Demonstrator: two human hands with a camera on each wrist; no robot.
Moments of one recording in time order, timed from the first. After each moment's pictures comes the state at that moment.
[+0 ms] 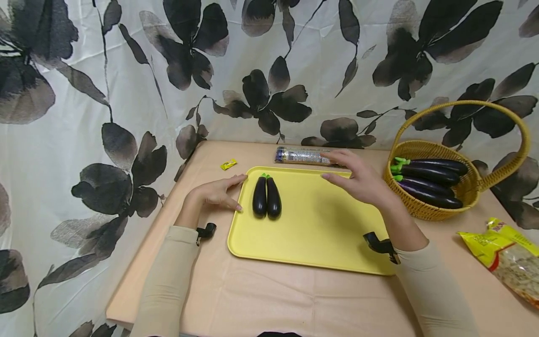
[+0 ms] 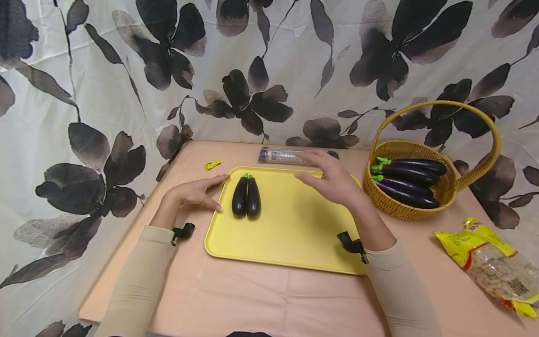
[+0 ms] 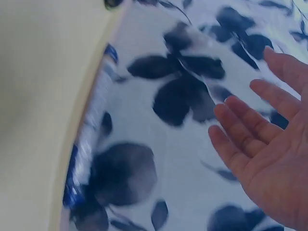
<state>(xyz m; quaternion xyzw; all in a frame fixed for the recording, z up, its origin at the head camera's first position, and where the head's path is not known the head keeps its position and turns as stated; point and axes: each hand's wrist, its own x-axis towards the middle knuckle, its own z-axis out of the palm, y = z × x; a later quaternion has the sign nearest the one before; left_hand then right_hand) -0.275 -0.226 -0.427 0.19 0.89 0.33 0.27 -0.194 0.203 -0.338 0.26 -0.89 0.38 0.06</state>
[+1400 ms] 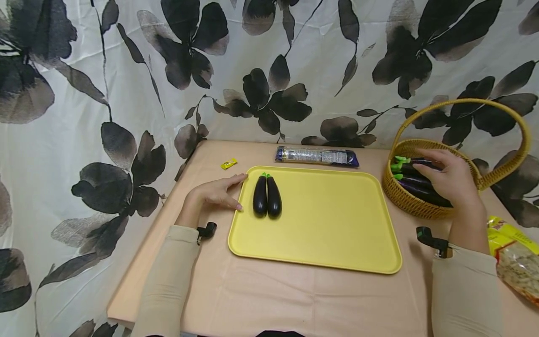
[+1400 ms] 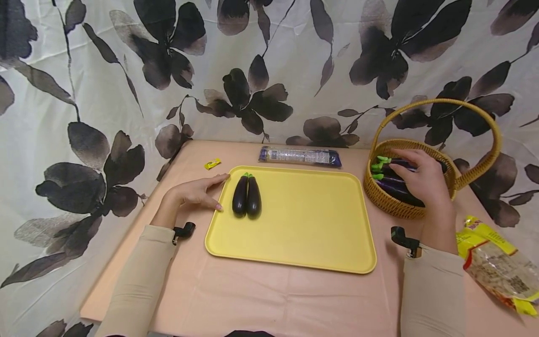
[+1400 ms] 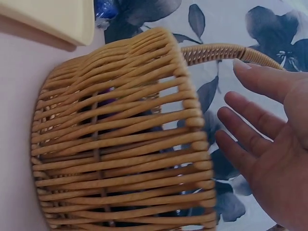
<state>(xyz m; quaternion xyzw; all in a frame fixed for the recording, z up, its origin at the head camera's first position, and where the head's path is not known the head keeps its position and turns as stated) -0.274 -0.225 -0.426 0.20 0.89 0.32 0.27 -0.195 0.381 -0.369 -0.02 -0.94 0.33 0.11</state>
